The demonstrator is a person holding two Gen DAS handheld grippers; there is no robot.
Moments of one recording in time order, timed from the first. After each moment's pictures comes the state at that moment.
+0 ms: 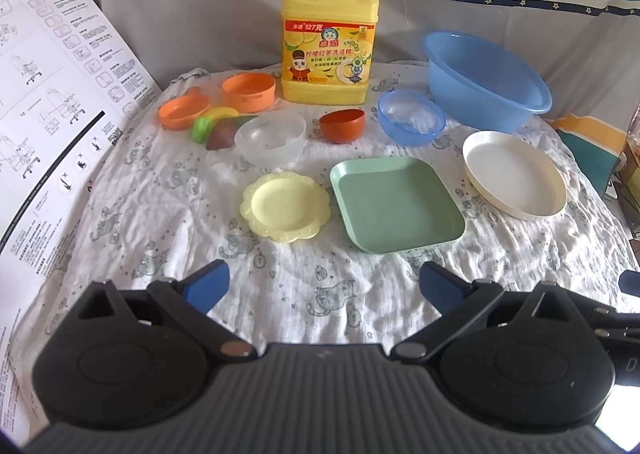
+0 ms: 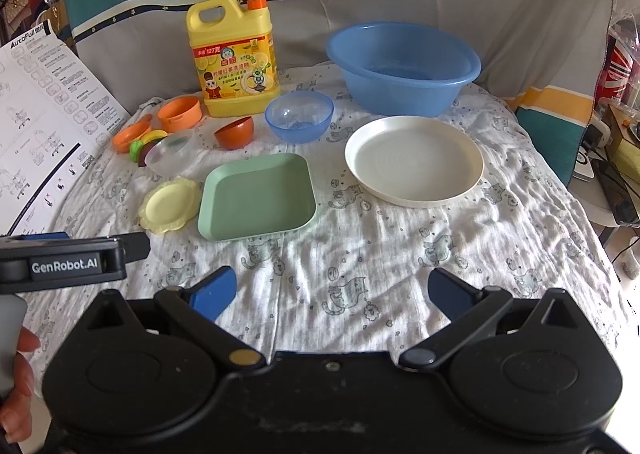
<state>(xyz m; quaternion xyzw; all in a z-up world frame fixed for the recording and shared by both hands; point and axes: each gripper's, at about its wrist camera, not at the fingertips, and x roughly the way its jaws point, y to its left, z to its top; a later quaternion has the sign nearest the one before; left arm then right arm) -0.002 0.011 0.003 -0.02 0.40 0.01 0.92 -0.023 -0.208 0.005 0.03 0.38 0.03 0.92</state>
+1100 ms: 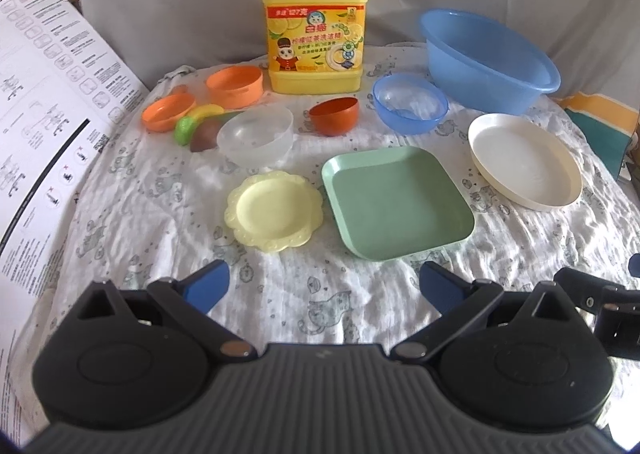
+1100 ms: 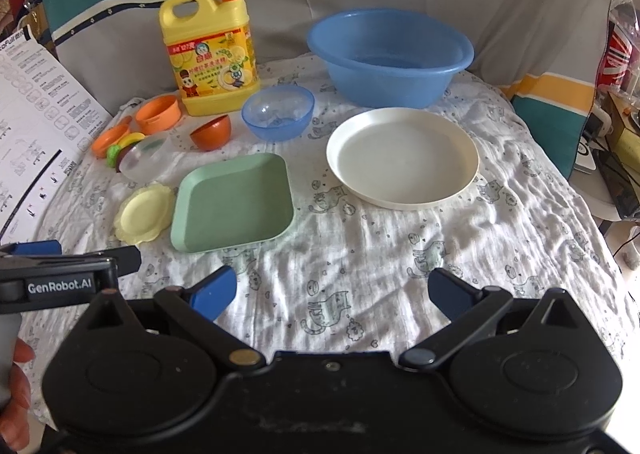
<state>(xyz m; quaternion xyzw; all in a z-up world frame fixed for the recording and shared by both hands) 0.030 -0.005 -0.017 0.01 0.42 0.01 0.91 0.011 -0.219 -0.013 0.04 0.40 0.01 0.91</state>
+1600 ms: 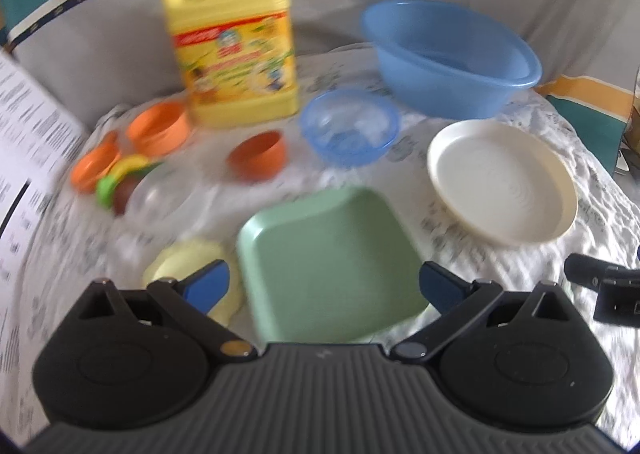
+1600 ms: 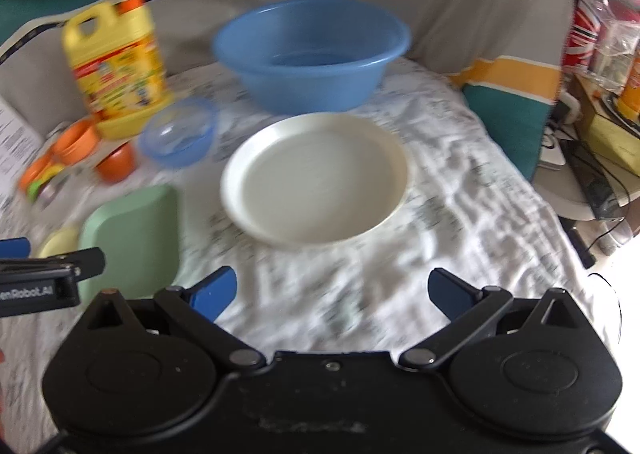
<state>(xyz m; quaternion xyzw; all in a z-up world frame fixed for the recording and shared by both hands) 0.116 -0.079 -0.029 0.06 0.41 -0.04 0.91 0.081 -0.296 -0.038 0.06 0.41 -0.07 0.91</state>
